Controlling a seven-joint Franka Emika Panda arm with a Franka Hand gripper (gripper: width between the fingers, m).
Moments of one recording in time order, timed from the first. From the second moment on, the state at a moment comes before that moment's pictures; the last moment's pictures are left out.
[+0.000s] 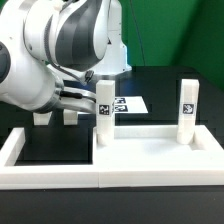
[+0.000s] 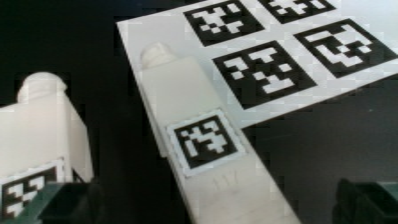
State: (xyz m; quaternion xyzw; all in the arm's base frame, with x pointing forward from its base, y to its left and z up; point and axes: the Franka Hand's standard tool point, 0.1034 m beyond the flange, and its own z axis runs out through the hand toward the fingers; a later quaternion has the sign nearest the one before) arm 0.414 -0.131 0.028 -0.86 0.19 0.47 0.08
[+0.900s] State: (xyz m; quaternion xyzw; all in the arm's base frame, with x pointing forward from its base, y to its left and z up) arm 0.412 -0.134 0.029 -0.86 0.17 0.47 0.11
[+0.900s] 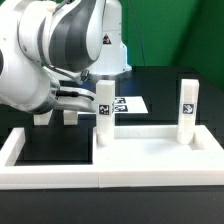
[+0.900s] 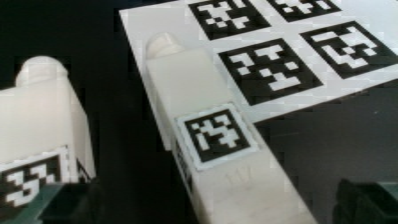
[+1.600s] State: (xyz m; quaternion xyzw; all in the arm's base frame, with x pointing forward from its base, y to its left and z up) arm 0.411 -0.127 0.042 -0.86 0.18 0.45 0.13
